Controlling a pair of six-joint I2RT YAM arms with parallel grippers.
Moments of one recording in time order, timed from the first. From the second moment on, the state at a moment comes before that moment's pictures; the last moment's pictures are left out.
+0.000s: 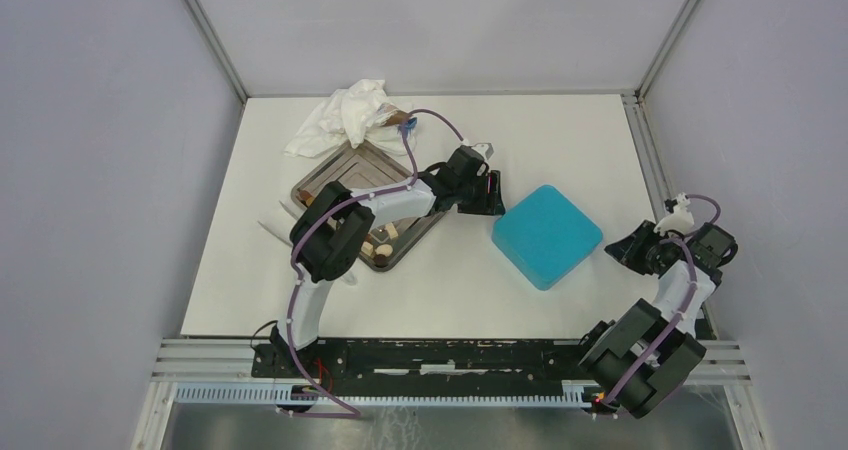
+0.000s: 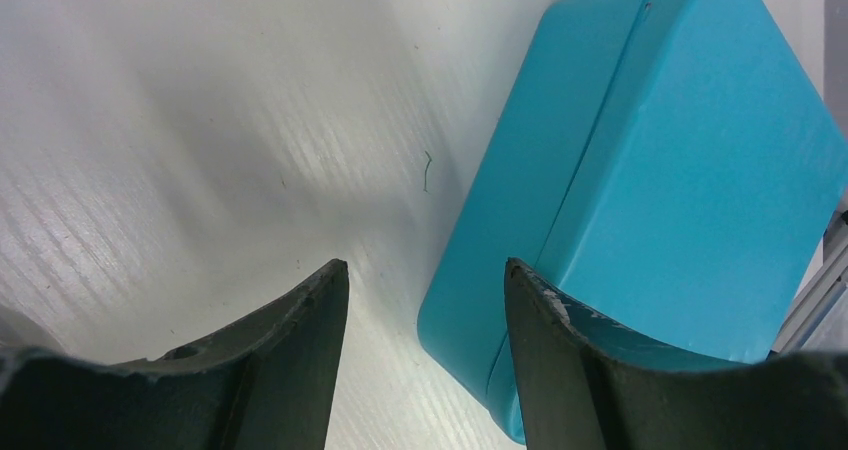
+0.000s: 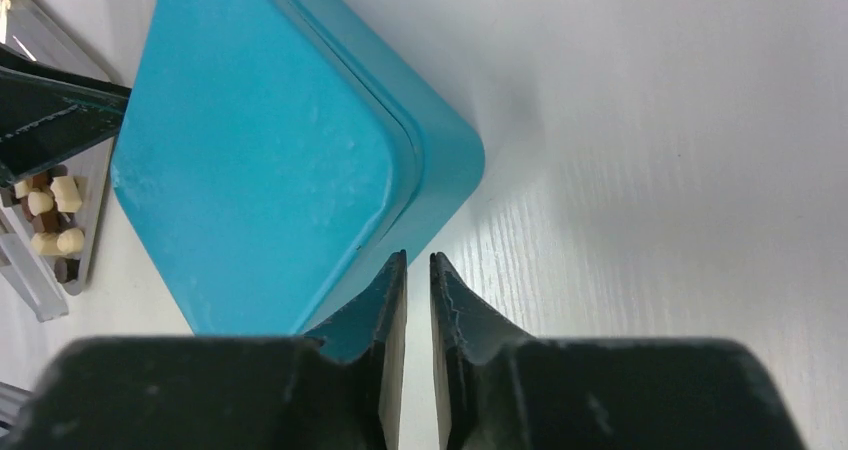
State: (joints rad) left arm -0.80 2.12 1.49 -0.11 0.16 -0.60; right arm -0.81 1.05 0.55 -0.53 -0.81 -0.17
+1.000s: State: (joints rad) left arm -0.79 1.64 1.19 0.00 0.01 -0.60; right arm -0.49 1.22 0.89 -0.62 -0.98 -0.75
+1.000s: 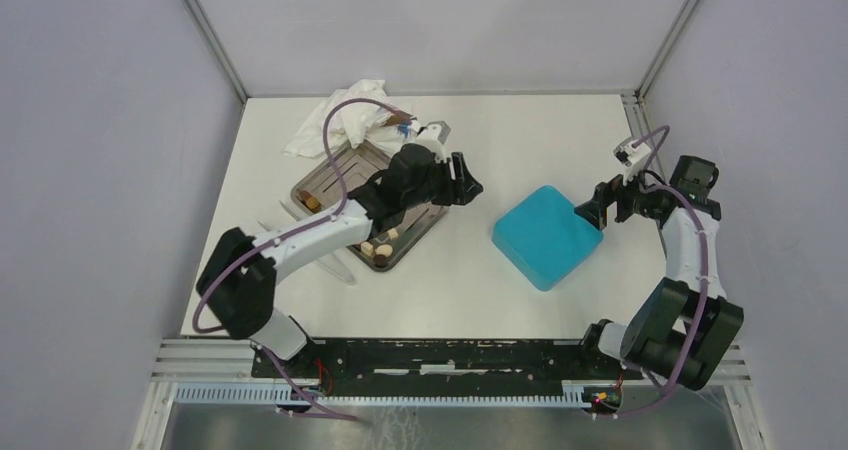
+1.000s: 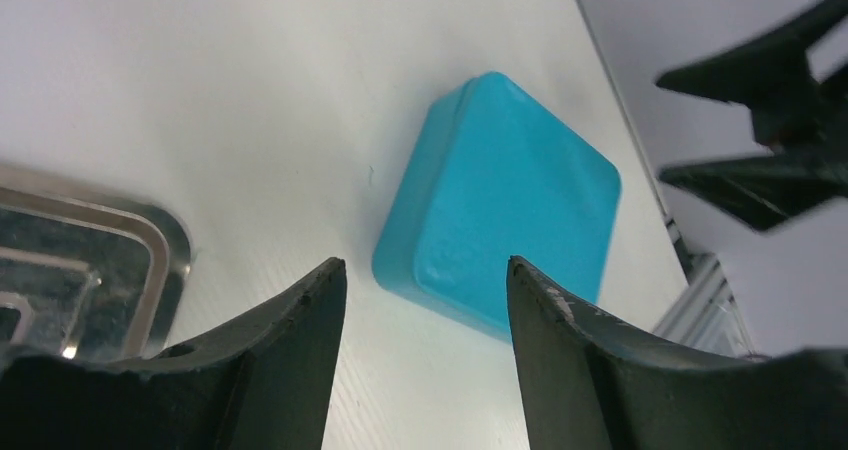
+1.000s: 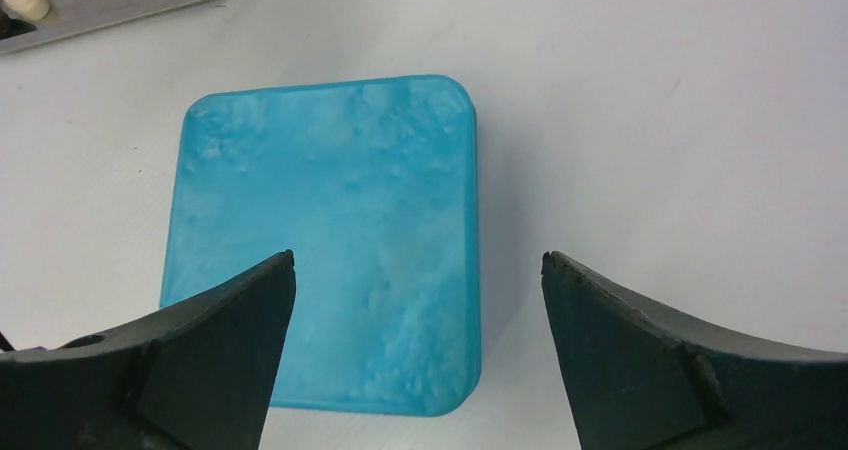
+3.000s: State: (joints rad) left arm -1.09 1.76 1.07 -0.22 -0.24 -0.79; right arm -0.15 1.41 0.77 -0.45 -0.57 -0.47
